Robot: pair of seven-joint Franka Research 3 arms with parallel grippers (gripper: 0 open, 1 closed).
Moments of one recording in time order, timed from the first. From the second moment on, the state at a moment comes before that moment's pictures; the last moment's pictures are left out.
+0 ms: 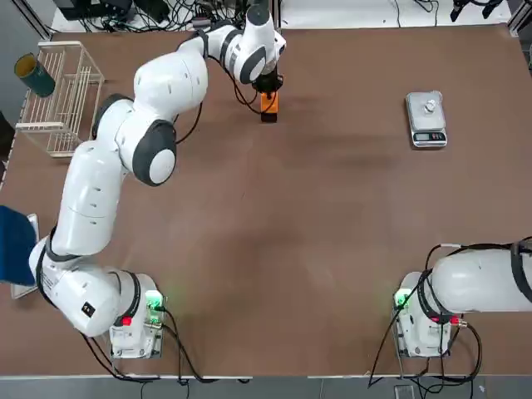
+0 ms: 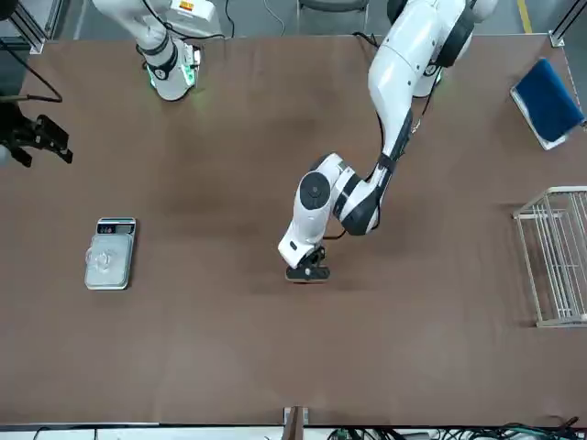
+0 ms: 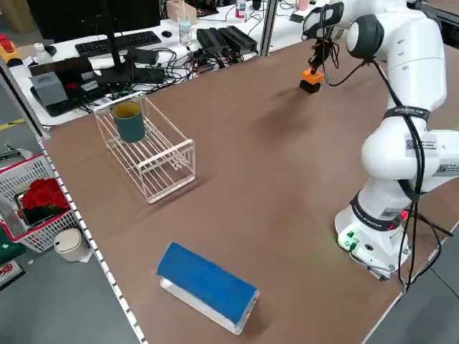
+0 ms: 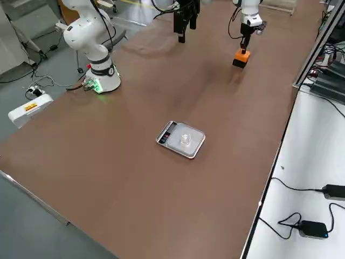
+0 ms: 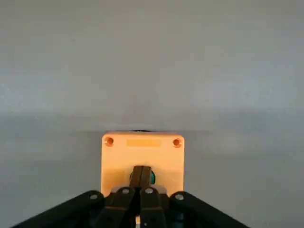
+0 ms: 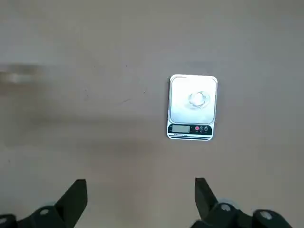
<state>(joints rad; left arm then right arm) -0.62 0.91 -0.12 -1.18 0.13 2.24 -0.76 0.05 -0.08 -0.09 -1.66 0.01 1.60 -0.10</state>
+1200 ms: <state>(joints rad) -0.62 0.91 -0.12 -1.17 0.12 2.22 -0.76 0.05 -0.08 -0.09 -1.66 0.01 1.59 -0.10</state>
